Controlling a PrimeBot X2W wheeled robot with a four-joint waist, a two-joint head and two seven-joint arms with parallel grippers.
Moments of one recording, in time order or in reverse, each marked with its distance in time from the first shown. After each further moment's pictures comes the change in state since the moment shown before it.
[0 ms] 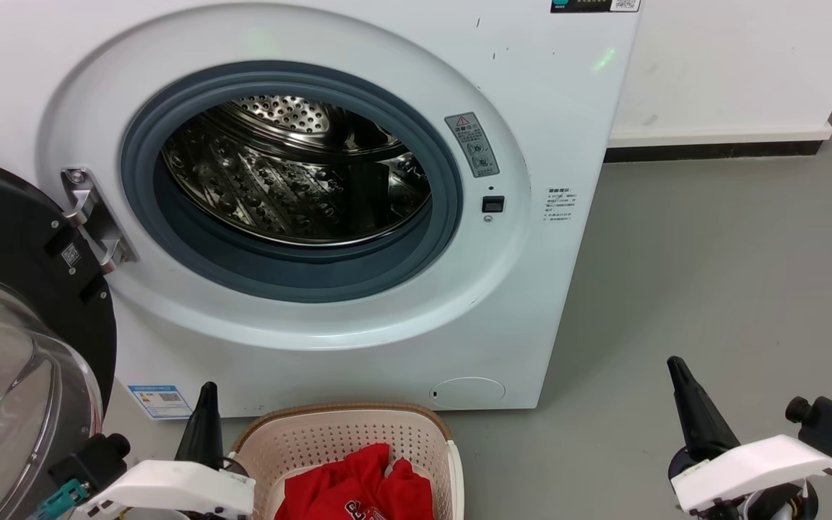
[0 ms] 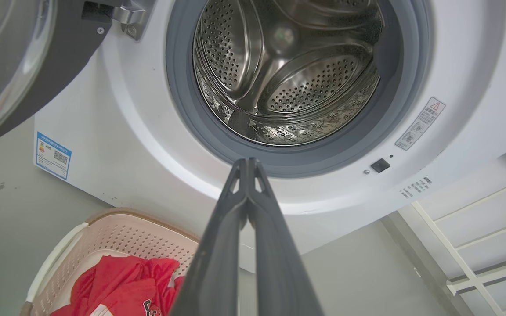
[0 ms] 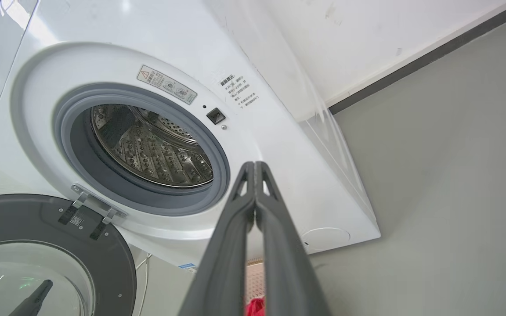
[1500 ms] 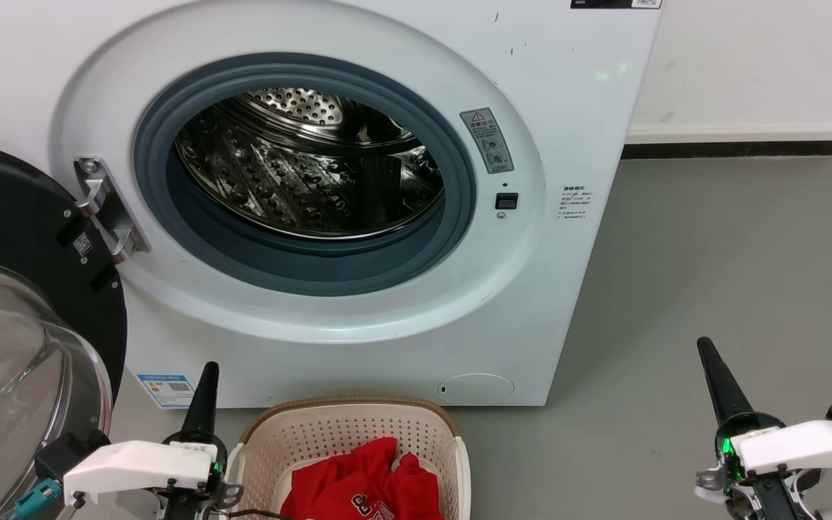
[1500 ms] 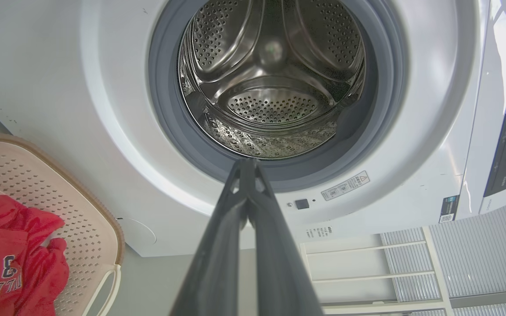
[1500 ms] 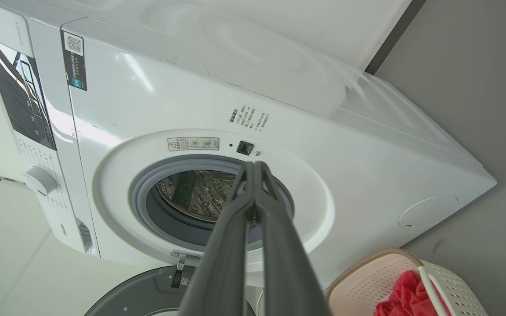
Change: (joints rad) left arm -0.067 -0.009 0.054 0.043 -0.527 -0.056 0.123; right arm -0.058 -0.006 -0.066 0.058 0.558 0.000 0.062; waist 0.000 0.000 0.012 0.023
